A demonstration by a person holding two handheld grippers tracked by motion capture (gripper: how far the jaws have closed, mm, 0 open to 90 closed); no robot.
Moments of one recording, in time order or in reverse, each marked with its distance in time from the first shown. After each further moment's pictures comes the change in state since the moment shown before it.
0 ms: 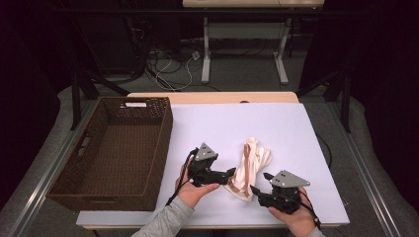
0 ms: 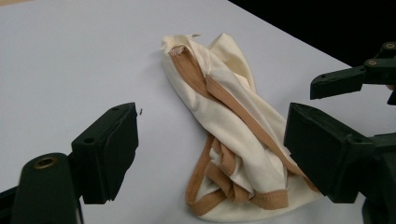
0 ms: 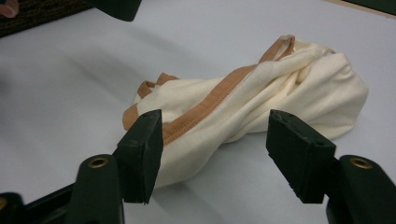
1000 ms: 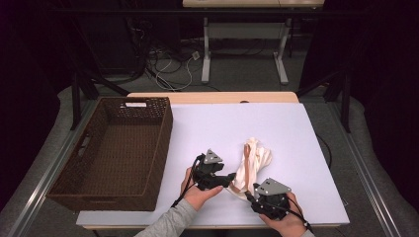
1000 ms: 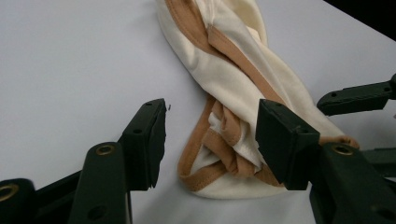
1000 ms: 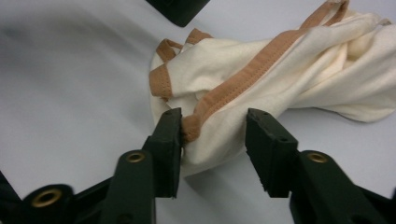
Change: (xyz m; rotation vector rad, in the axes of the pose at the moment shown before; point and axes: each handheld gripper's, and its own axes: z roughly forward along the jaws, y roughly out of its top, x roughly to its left) left arm -0.006 -0.017 0.024 0.122 0.004 -0.050; right arm 0.027 -0.008 0.015 0.137 -0.023 -0.089
